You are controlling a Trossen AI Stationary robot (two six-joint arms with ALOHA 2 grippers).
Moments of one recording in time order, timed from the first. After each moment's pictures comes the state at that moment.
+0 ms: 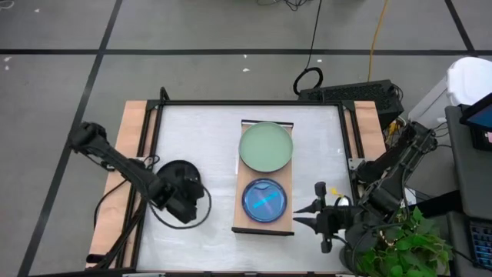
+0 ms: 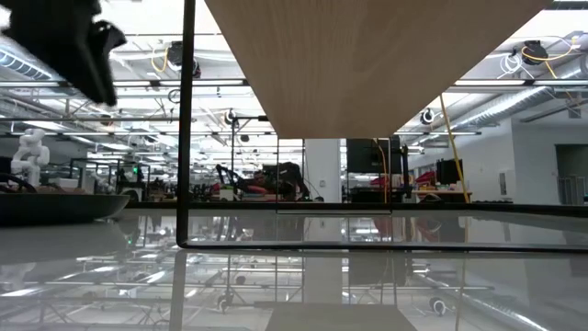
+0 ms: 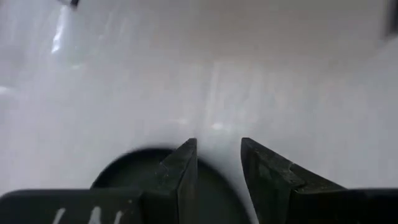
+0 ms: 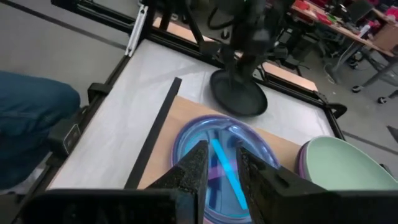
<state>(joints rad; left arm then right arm) -0.58 1.40 1.02 -0.95 -0.45 -0.65 0.85 1.32 1.26 -0.60 0.78 0.16</state>
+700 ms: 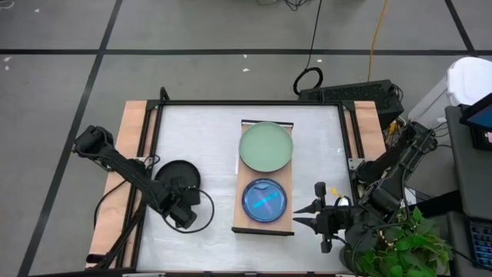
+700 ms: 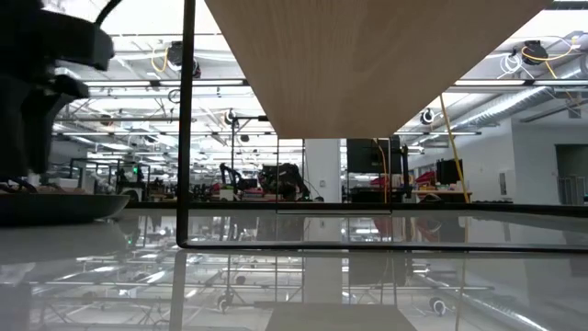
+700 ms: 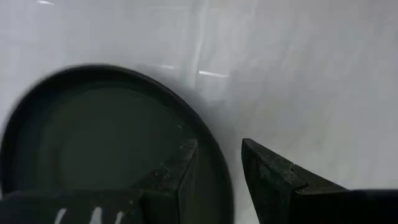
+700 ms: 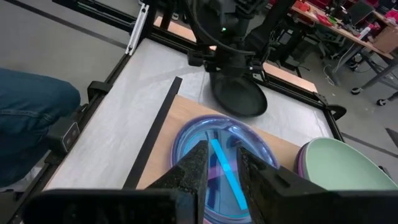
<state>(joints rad) -0.63 1.49 0.90 -0.92 -0.24 -0.79 0.85 1.32 1.26 -0.60 0.78 0.15</state>
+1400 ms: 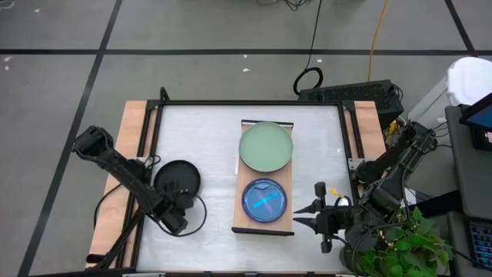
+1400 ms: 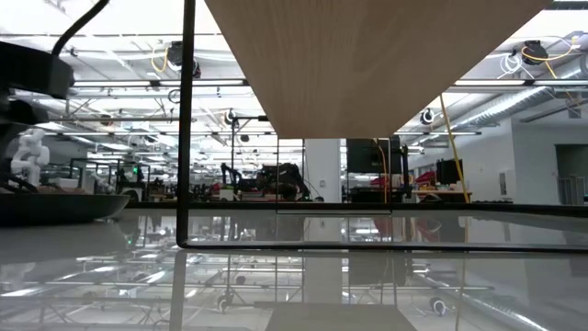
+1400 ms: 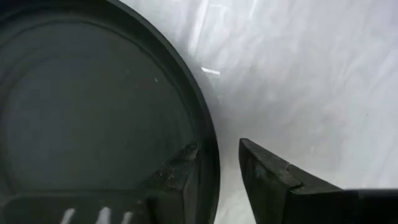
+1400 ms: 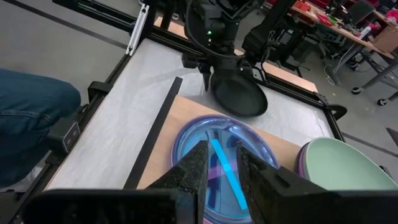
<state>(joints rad) -0.74 1.49 0.76 -0.81 -0.23 -0.99 0.85 1.32 1.26 -0.60 0.78 0.15</state>
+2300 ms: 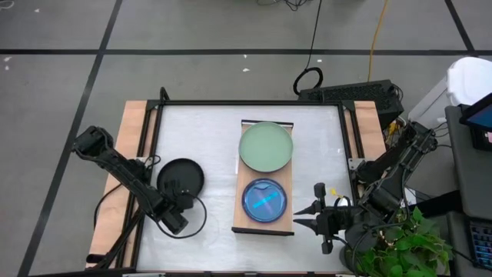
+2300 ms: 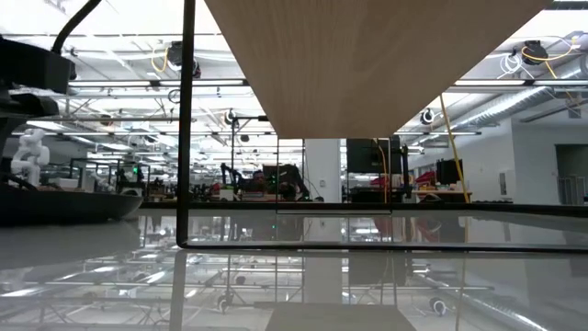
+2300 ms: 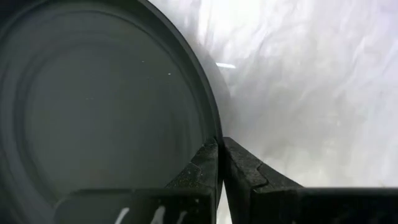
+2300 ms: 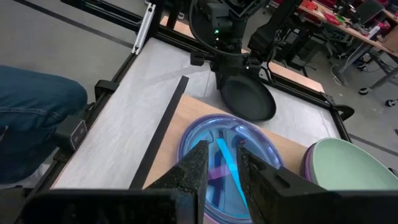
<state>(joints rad) -0.73 1.49 0.79 -0.87 -0.24 -0.87 0.85 1.32 1.26 -0.60 0.76 0.15</state>
